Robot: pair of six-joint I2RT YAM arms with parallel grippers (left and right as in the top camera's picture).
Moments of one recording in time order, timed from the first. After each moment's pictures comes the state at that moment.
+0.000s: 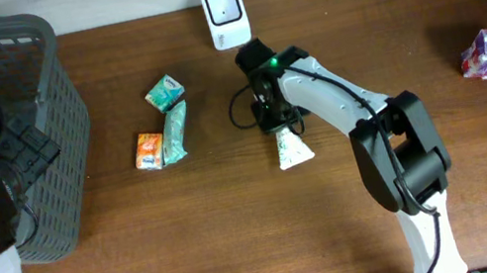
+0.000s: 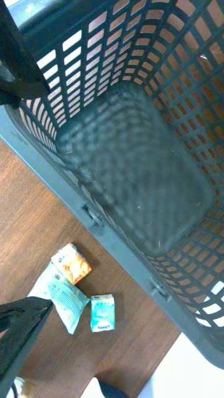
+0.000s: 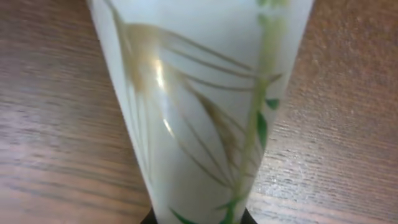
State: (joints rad) left arm 0.15 1.34 1.85 -1.43 -0.27 -0.48; right arm 0.46 2.23 1.76 -1.00 0.03 0.25
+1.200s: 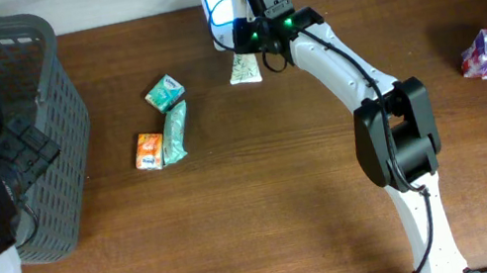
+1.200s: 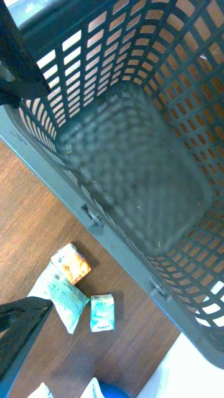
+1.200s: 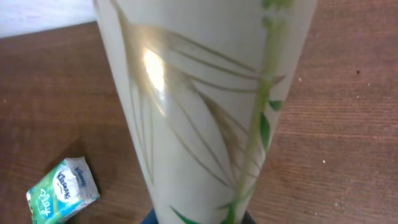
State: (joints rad) left arm 0.15 1.34 1.85 -1.43 -0.27 -0.48; right arm 0.34 2.38 2.08 -0.53 -0.13 0.41
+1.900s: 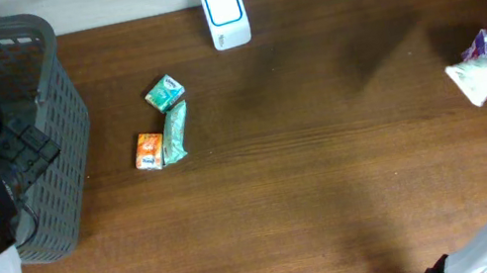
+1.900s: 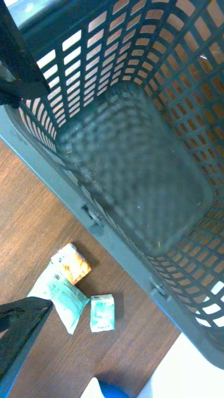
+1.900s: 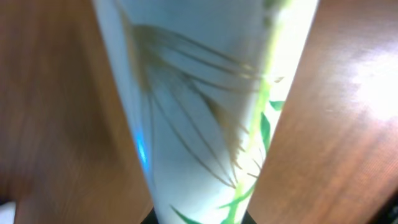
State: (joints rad) left arm 0.15 1.34 1.85 -1.43 -0.27 -0.48; right arm -0.48 1.85 2.01 -1.47 0.05 0.72
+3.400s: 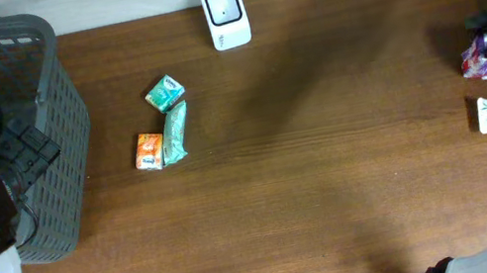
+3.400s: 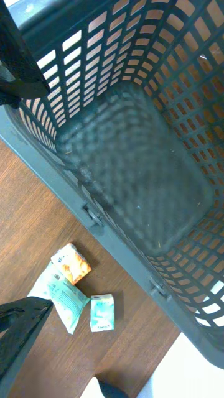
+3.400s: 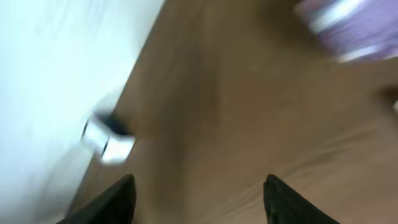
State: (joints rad) left arm 0.15 1.34 1.85 -1.43 -0.27 -0.48; right arm -0.53 1.63 1.54 -0.88 -0.54 0.53
